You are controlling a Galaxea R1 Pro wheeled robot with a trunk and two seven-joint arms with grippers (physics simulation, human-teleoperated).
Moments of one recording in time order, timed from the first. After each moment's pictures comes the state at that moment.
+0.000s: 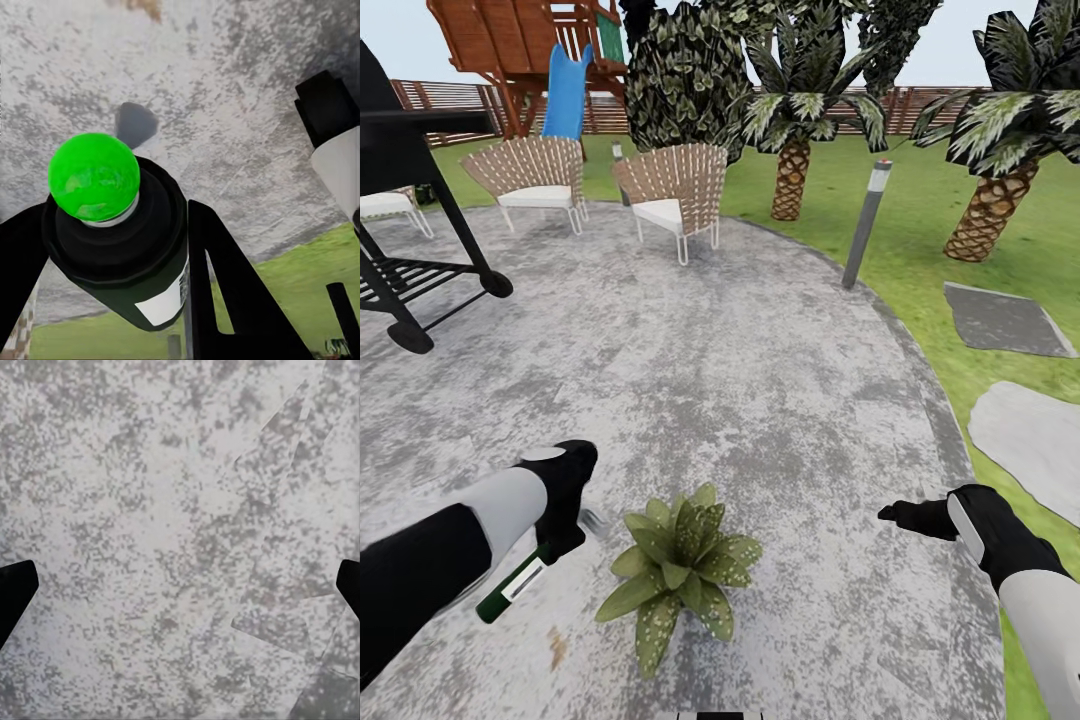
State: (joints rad) left arm -1.21 0.07 -1.15 -0.10 -0.41 1.00 -1.22; right arm -0.79 -0.30 -0.12 -0.65 -0.14 0.84 0.23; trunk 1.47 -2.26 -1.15
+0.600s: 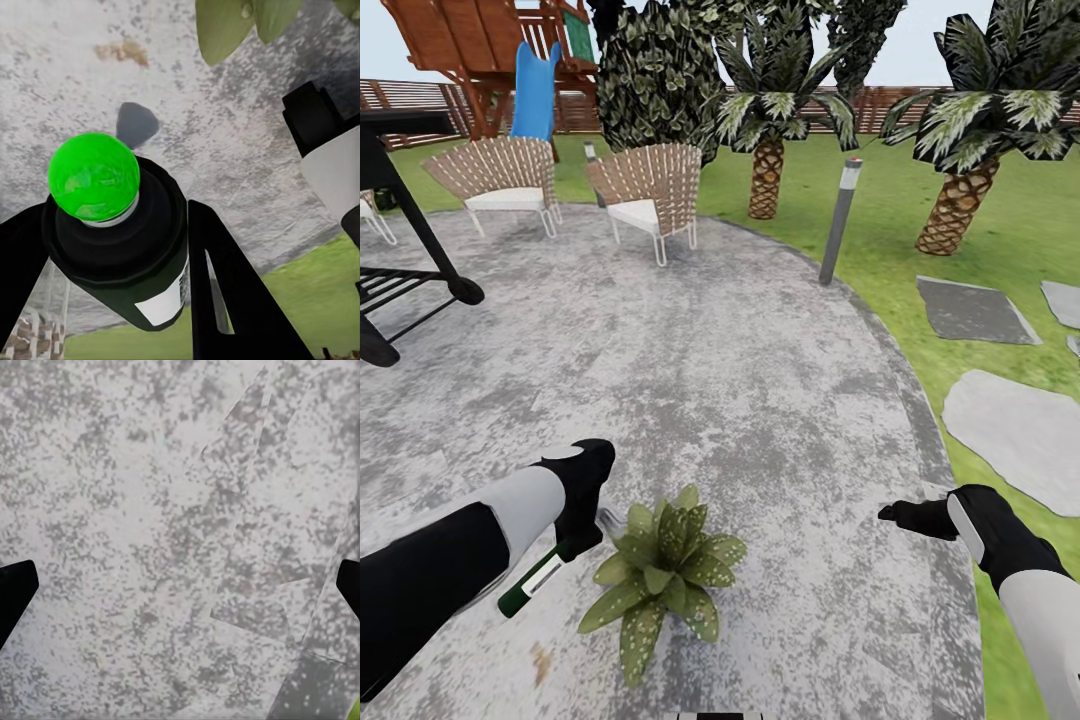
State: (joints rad) left arm -1.22 0.01 -1.16 -0.09 -0.41 1.00 -1.22; right arm -0.79 -0.30 -0.12 -0.65 -0.14 0.84 0.22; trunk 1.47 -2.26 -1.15
